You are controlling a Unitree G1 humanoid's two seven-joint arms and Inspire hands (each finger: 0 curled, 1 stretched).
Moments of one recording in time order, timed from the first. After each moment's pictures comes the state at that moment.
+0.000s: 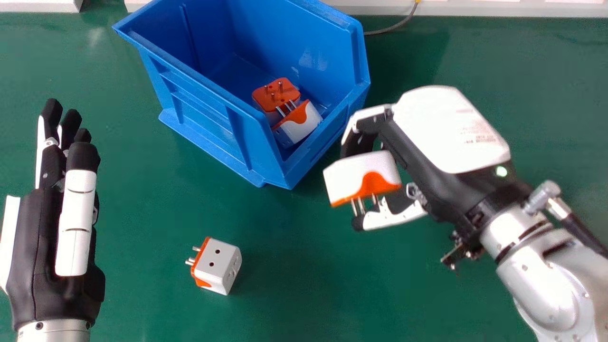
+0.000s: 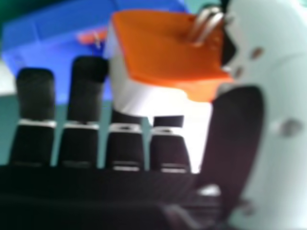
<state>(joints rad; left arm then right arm) 0.47 0.05 0.24 -0.45 -0.21 -0.17 -0.12 -0.07 -0.39 0.23 -0.51 -0.86 0.04 0.32</state>
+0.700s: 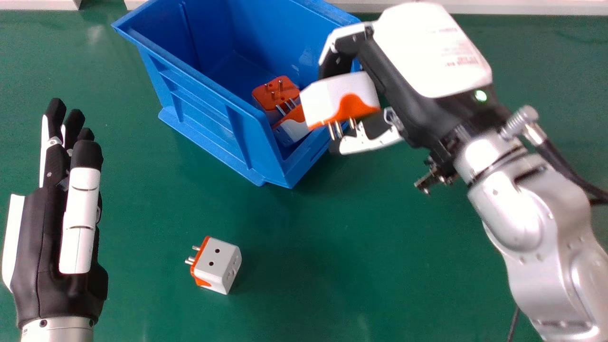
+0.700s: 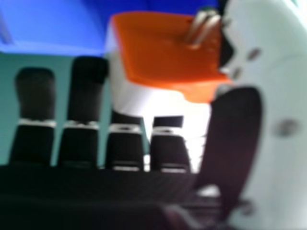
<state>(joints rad) 0.45 0.05 0.23 -0.44 -0.21 -0.17 -0.11 -0.40 -0.31 0.27 -0.27 -0.88 0.03 0.23</state>
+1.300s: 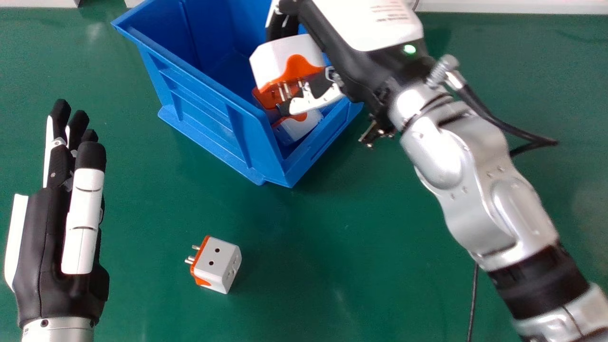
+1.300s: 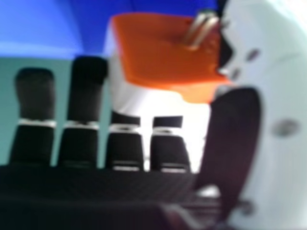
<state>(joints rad) 0.46 0.06 0.23 -0.44 -0.19 -0.16 -0.13 -0.69 -0.19 0.39 0.20 -0.88 0.00 0.09</state>
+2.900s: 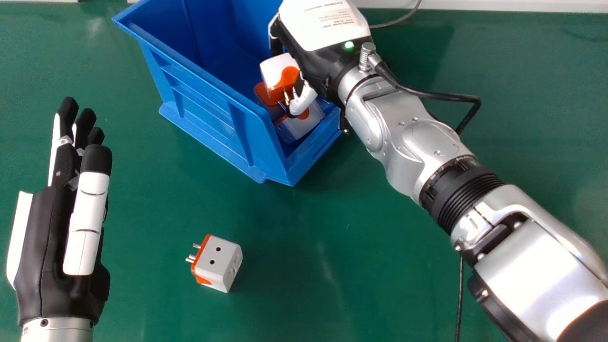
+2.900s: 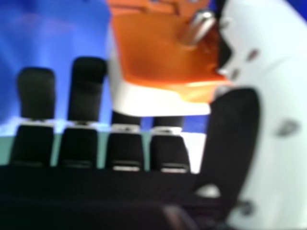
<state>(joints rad) 0.45 0.07 0.24 -0.42 -0.21 -0.19 -0.17 -1.09 -0.05 0.58 1.05 -0.89 0.03 -0.17</state>
